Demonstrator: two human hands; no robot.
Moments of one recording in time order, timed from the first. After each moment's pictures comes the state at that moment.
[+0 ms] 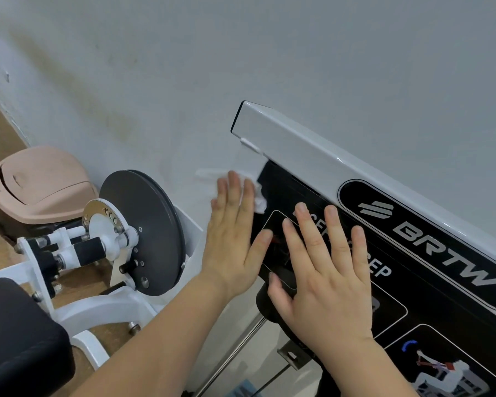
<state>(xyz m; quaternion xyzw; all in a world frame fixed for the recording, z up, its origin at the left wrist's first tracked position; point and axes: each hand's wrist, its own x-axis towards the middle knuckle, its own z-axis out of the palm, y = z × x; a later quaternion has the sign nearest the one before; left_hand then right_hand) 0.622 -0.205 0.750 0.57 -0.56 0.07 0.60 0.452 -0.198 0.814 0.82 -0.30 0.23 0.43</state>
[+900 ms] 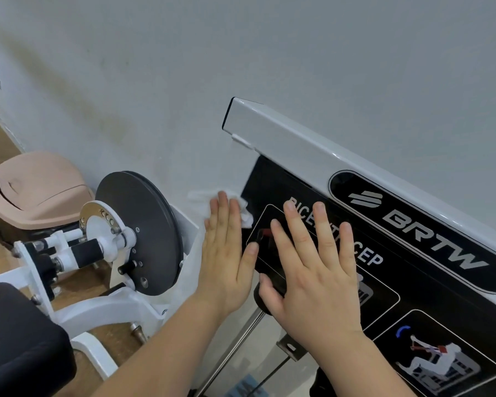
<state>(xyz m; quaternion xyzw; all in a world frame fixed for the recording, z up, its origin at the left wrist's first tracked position) 0.605 -0.200 0.715 0.57 -0.54 0.02 0.62 0.453 -0.192 0.807 0.84 -0.31 0.22 0.40</state>
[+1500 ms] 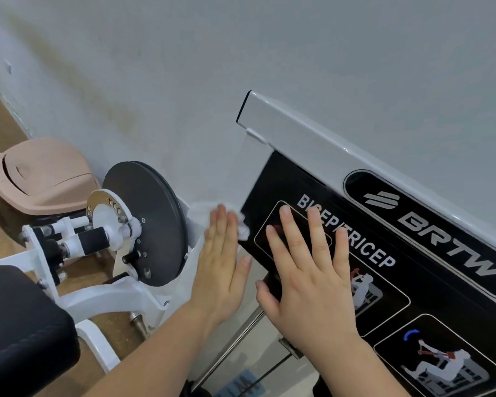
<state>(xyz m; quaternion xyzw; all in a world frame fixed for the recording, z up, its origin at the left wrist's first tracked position) 0.608 -0.189 0.679 0.59 -0.54 -0.01 0.60 0.461 -0.186 0.799 0.87 -0.31 0.13 0.37</state>
